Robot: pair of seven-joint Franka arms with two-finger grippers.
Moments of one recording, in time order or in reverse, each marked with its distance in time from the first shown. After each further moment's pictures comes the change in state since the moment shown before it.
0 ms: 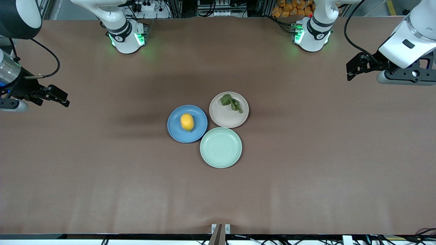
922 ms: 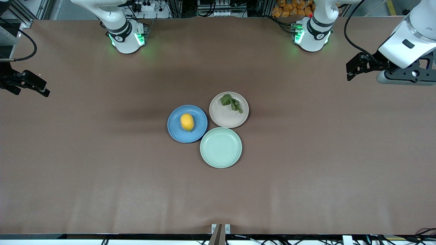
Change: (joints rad) left arm -0.001 0.000 -0.001 0.000 0.000 0.000 0.000; right arm 0.006 0.003 -0.027 0.171 -0.001 -0.138 0.000
